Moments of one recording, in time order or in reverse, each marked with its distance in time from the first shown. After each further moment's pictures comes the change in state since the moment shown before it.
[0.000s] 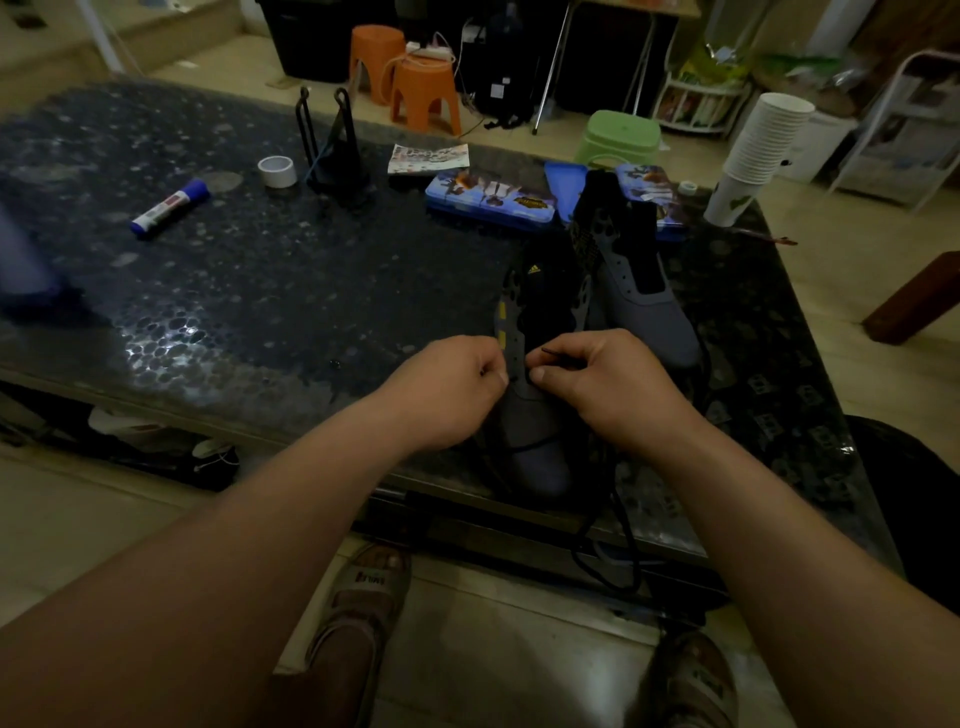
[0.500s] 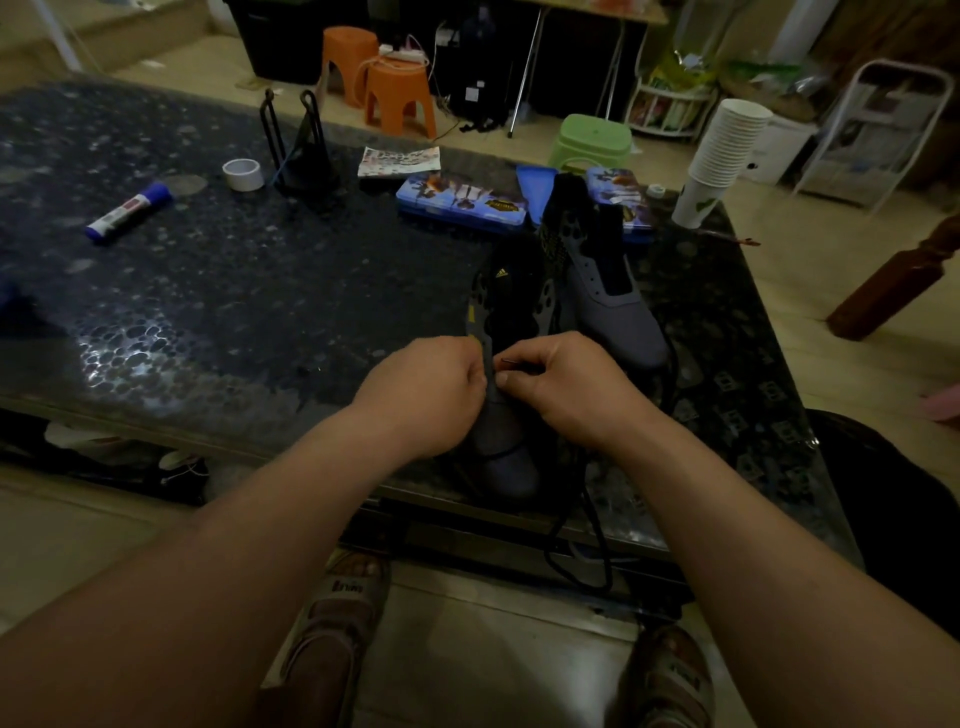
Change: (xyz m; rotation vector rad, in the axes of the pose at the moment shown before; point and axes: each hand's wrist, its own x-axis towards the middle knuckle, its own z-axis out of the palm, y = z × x) left_hand 0.002 0.011 0.007 0.191 0.100 0.012; right_hand 0.004 -0.002 0.000 -0.140 -0.094 -0.053
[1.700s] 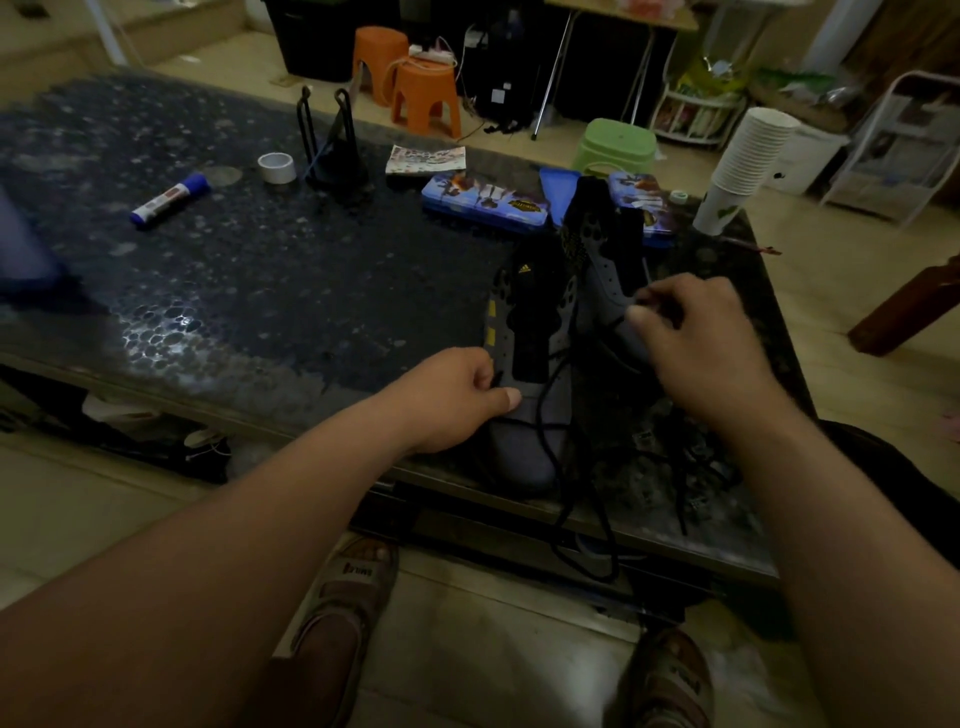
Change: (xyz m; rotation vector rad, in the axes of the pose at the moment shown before) left_hand -0.005 -0.011 0.014 -0.333 -0.179 -0.110; right_hand -0.024 0.013 -0.073 -0.175 0.403 0.168
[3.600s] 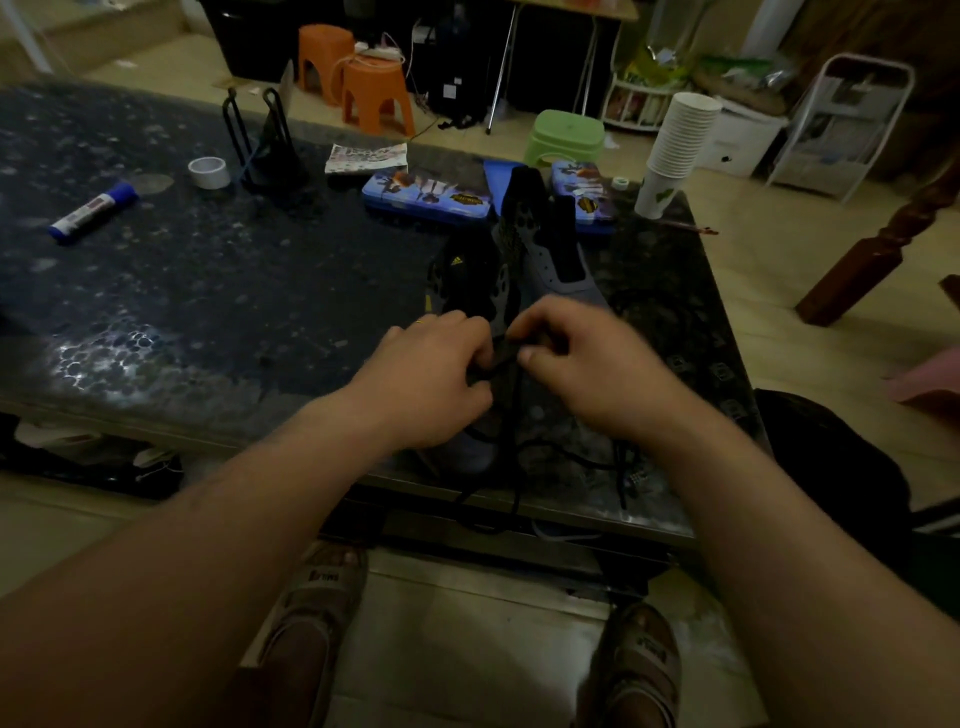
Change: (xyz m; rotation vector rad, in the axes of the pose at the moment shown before) left_hand -0.003 0.050 0.008 0.439 0.143 0.314; right_hand -0.032 -0.010 0.001 0.134 -0.303 -0.196
